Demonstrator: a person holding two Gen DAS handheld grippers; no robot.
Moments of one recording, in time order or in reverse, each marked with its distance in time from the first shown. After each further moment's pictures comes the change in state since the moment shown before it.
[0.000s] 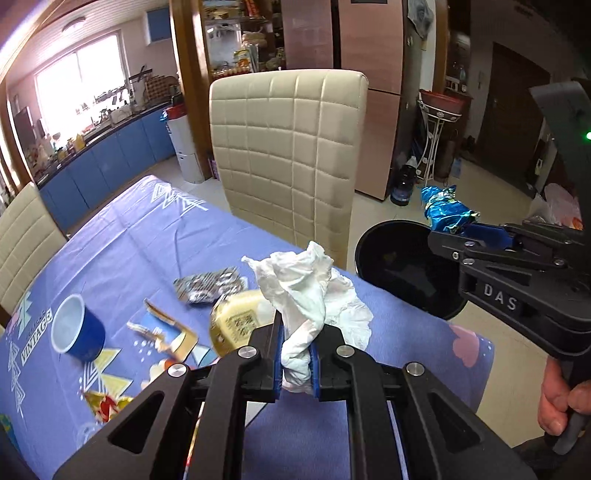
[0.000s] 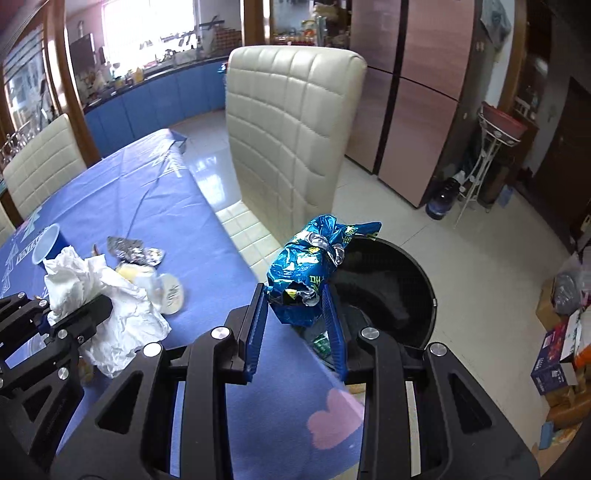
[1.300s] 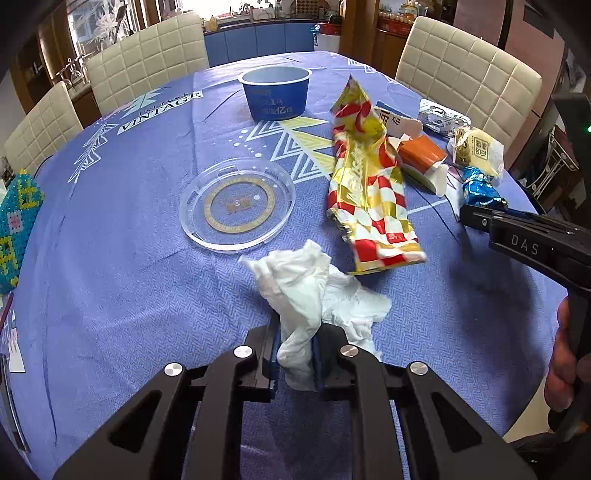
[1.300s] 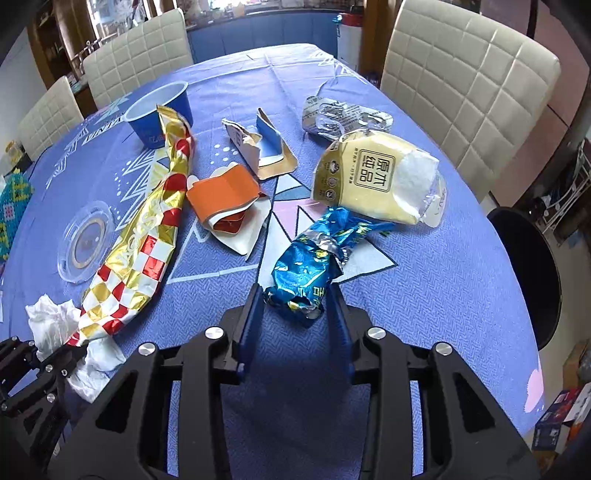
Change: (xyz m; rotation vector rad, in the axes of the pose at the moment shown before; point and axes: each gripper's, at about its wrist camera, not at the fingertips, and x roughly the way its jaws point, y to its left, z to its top) left arm -0.063 0.127 -0.198 -0.485 0.246 0.268; right arm 0.034 0.180 -0.083 -0.279 0.181 0.259
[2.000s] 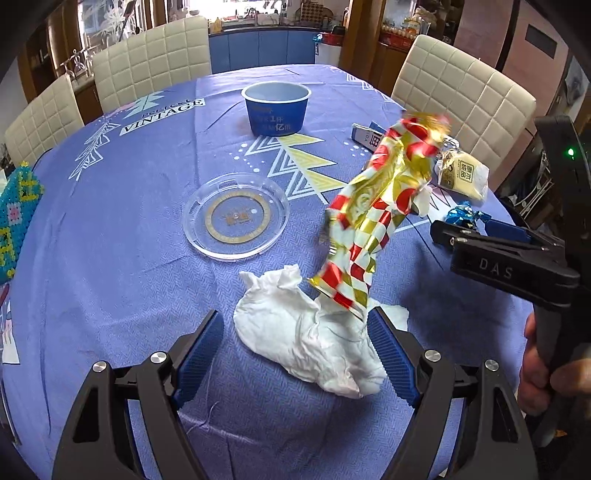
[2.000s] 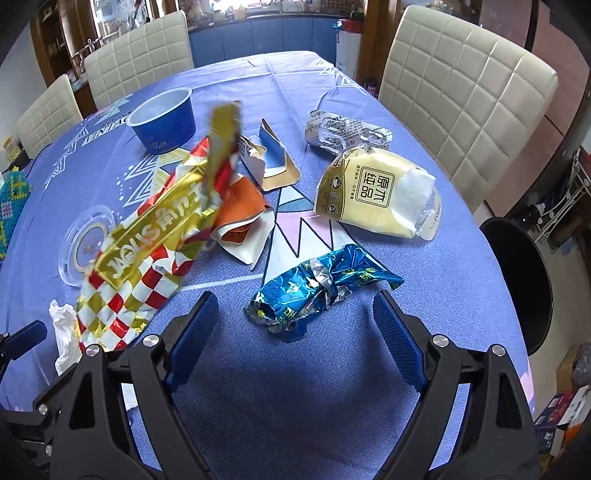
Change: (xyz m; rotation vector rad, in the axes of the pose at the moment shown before) left arm -0.016 0.003 -0.001 -0.041 -0.021 -0.043; right arm -0.007 0.007 0.003 -0.025 -0.021 -0.030
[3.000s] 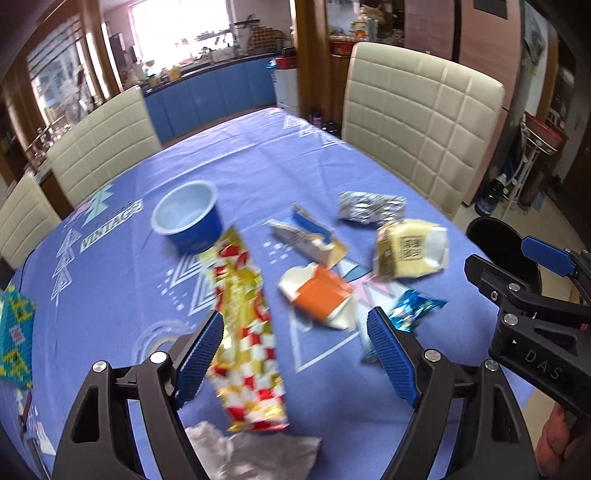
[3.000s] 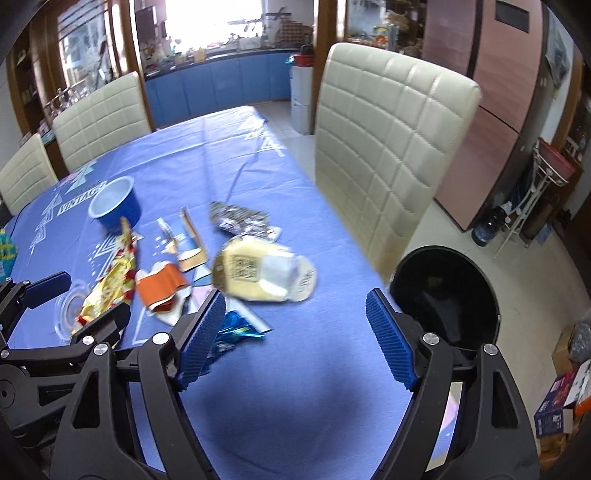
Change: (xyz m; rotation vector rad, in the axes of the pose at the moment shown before) left arm 0.000 -0.087 0.094 0.186 -0.102 0.045; right arm -0.061 -0.069 0.025 0.104 -0.143 -0.089
